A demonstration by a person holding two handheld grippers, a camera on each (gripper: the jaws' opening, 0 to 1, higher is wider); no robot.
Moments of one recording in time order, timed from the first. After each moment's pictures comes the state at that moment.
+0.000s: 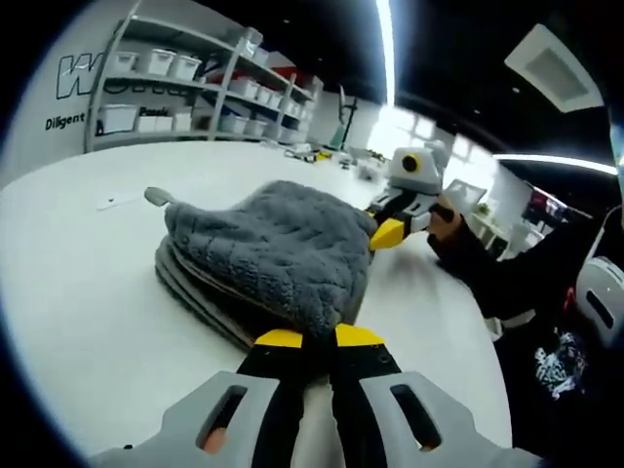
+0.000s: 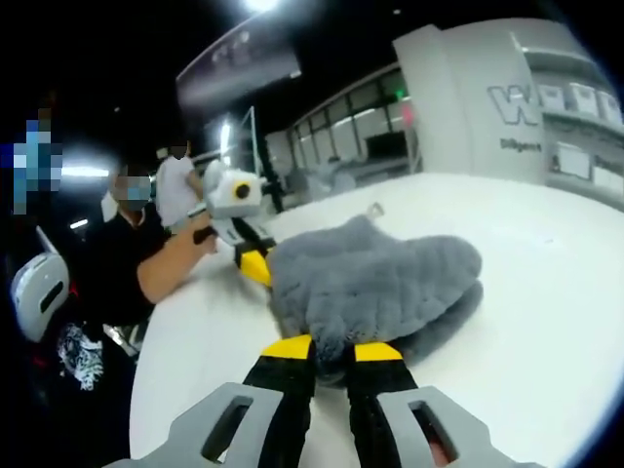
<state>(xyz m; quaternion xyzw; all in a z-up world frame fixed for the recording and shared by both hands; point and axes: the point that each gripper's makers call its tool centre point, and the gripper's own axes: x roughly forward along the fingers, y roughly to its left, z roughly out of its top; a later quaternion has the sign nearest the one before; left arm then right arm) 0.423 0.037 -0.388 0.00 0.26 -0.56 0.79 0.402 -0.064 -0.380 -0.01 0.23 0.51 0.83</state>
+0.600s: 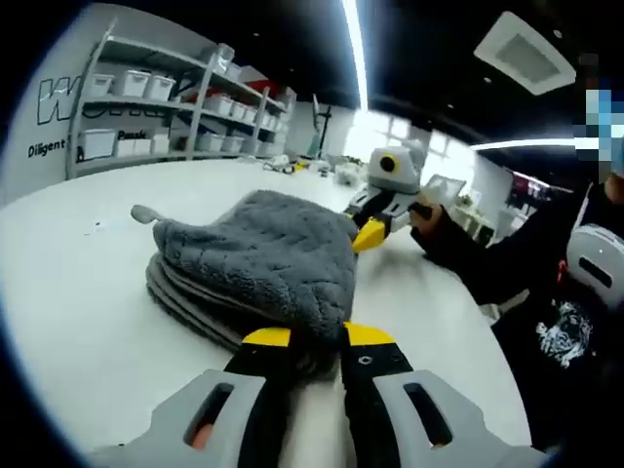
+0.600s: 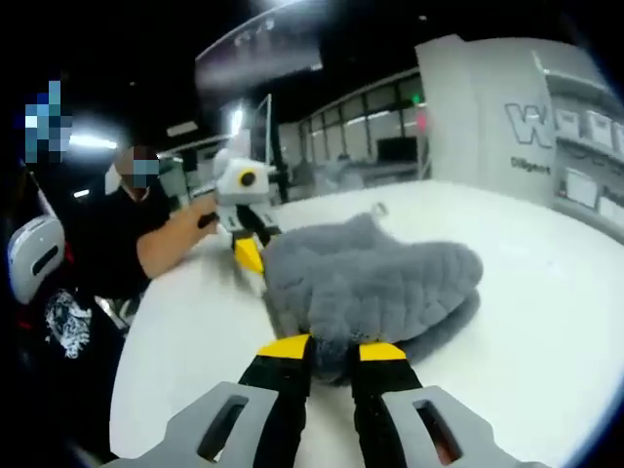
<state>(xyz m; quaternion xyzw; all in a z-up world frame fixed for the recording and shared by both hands) 0.418 0.042 -0.379 0.00 0.20 -0.60 0.77 0.414 -0.078 -0.376 -0.07 0.20 0.52 0.83</state>
